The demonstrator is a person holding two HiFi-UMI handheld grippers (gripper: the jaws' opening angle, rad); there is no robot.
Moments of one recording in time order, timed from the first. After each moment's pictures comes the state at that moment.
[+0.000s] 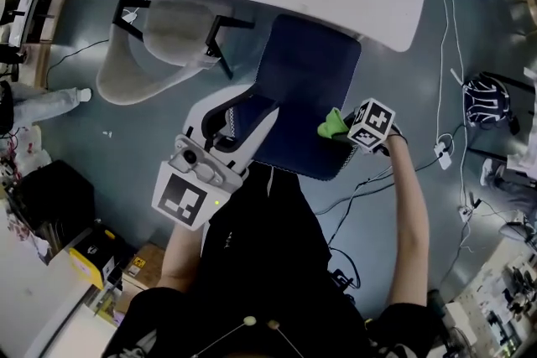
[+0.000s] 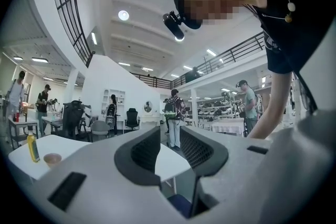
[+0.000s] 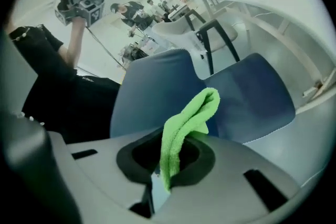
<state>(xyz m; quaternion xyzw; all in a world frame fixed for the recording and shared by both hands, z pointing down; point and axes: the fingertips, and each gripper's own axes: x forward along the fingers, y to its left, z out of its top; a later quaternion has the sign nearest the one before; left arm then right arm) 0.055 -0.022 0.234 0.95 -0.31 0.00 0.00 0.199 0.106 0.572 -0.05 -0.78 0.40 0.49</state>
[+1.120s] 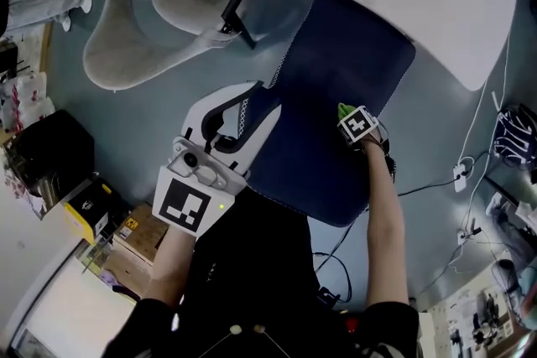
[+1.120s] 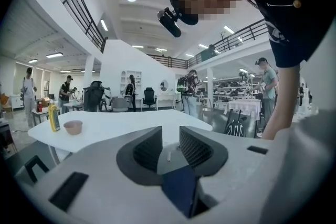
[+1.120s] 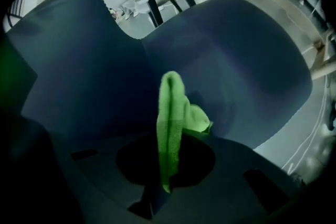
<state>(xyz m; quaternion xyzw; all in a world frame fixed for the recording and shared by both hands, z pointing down) 0.009 -0.076 0.386 0.91 -0.39 0.10 0.05 0.196 0.088 0.845 0.11 -0.66 0.41 0.62</state>
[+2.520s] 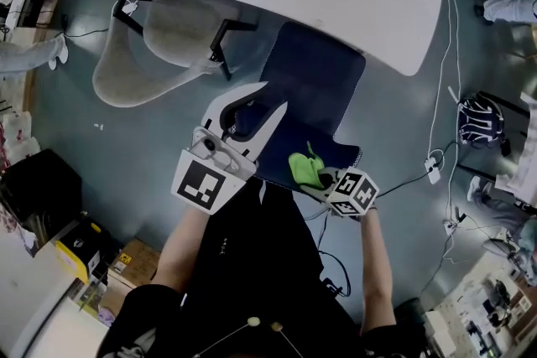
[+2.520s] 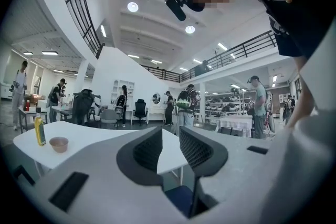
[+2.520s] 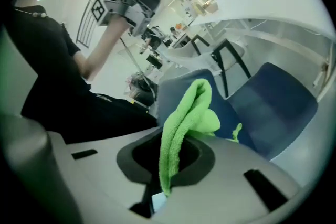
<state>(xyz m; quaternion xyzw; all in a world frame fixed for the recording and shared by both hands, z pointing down) 0.037 -0.067 0.300 0.94 -0.35 0.03 0.05 0.103 0.171 0.520 0.01 -0.83 0.44 0.34</state>
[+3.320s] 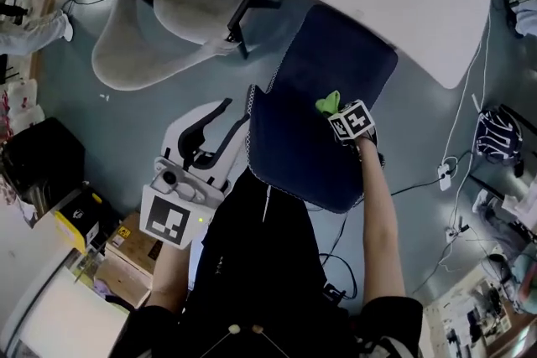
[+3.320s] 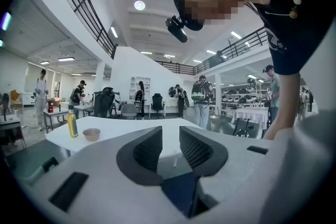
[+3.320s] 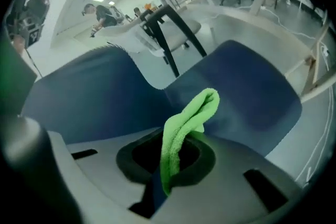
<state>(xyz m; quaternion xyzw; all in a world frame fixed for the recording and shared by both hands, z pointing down) -0.045 -0.053 0.324 0.90 -0.43 0.06 0.06 0.133 0.026 0.748 0.14 -0.74 0.42 0.50</state>
